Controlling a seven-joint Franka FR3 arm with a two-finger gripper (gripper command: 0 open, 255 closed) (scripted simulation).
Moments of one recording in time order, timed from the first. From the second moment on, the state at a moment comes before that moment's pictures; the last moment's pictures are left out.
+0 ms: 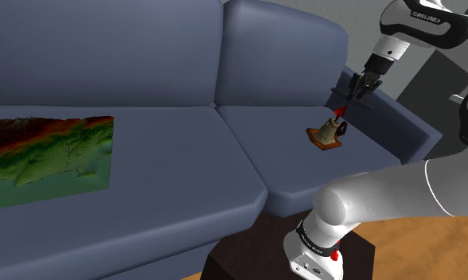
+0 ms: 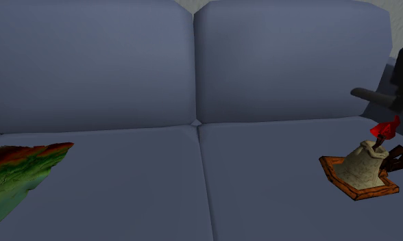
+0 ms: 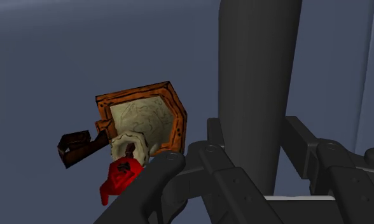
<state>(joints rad) -0.46 -0.55 -0.57 -1.96 -0.22 1.46 -0.37</state>
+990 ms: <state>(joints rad) -0.45 -0.39 -0.93 -1.75 -0.26 1.46 -0.75</state>
